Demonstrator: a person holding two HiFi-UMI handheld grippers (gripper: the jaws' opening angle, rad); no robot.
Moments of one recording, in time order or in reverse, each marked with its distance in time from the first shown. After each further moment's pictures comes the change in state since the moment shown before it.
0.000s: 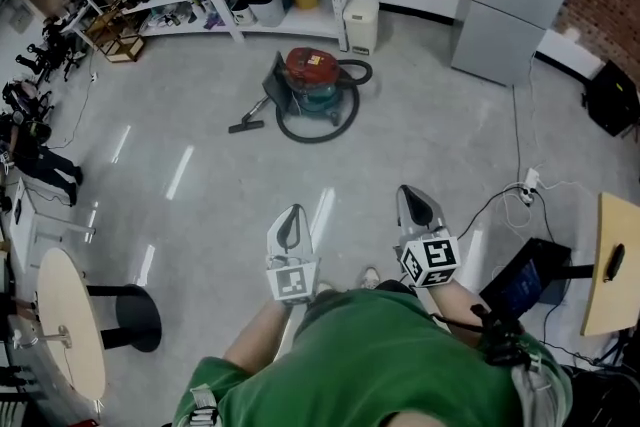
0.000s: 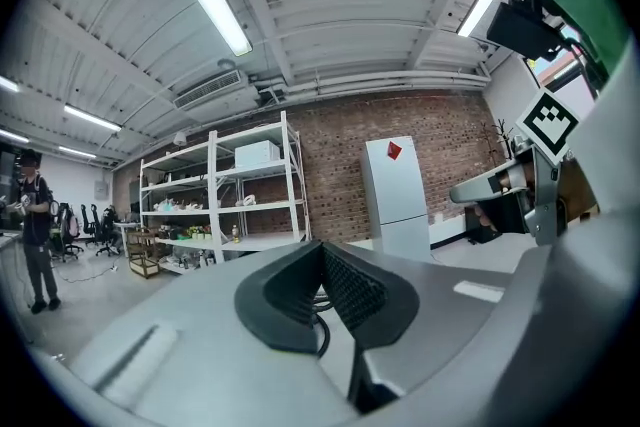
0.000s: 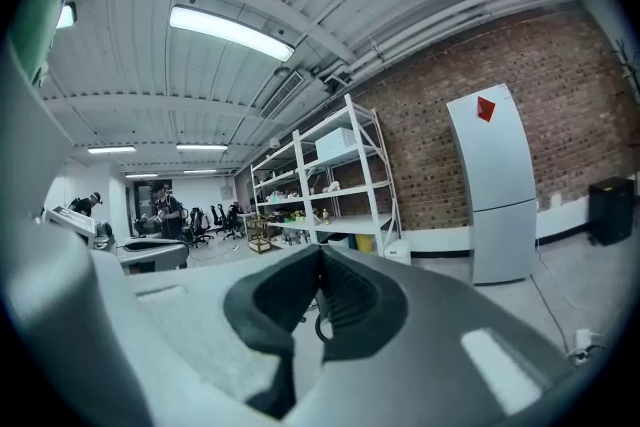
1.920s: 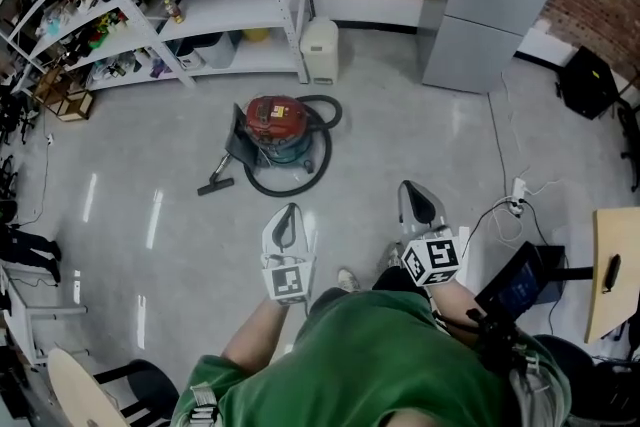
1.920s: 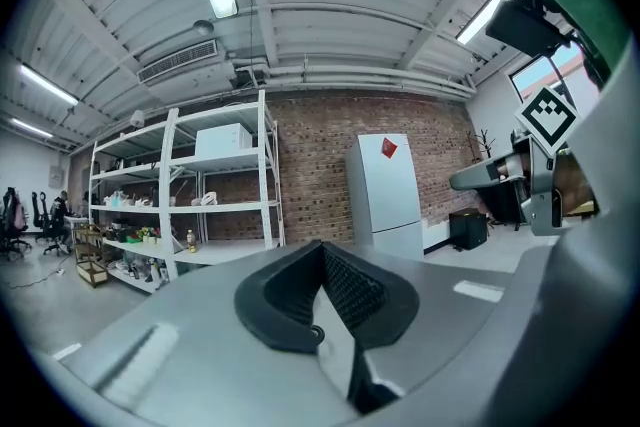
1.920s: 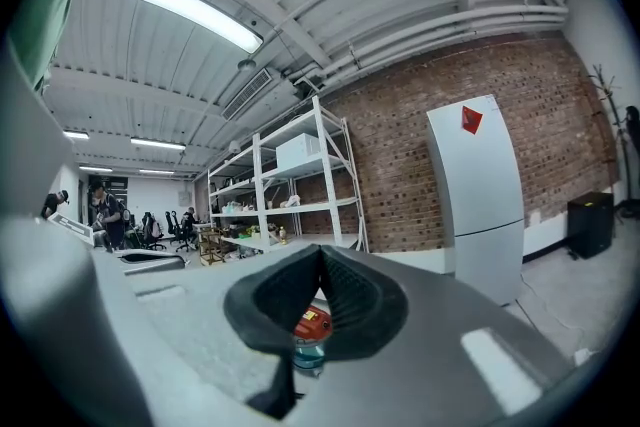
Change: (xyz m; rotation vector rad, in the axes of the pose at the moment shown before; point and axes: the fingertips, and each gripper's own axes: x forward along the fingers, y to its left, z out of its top) left arm 0.309 0.044 -0.003 -0.016 -0.034 -0.200; right arm 0.224 -0.136 0.063 -0.009 -0.087 -0.211
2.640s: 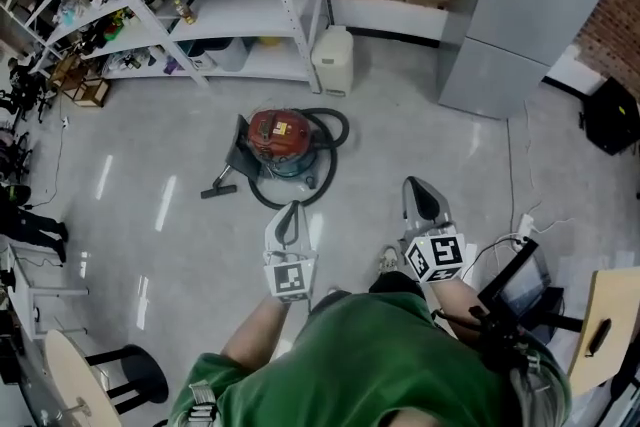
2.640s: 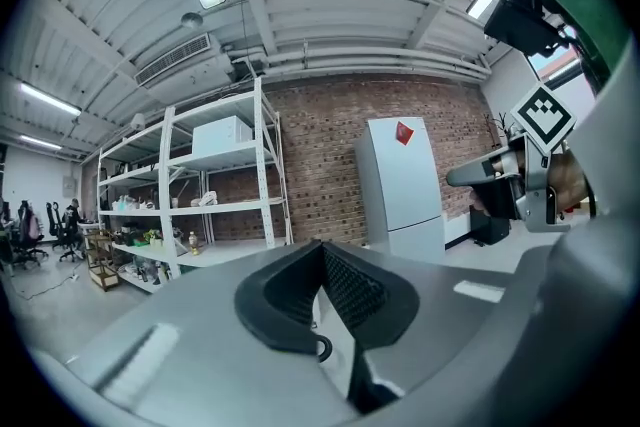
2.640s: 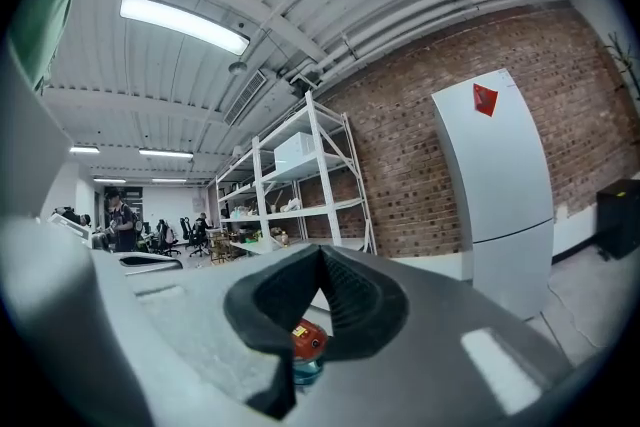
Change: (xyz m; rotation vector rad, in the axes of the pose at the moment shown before) left arm 0.139 -0.035 0.013 0.032 0.040 0.092; right arm 0.116 -0.119 0.026 0.029 -0.001 0.103
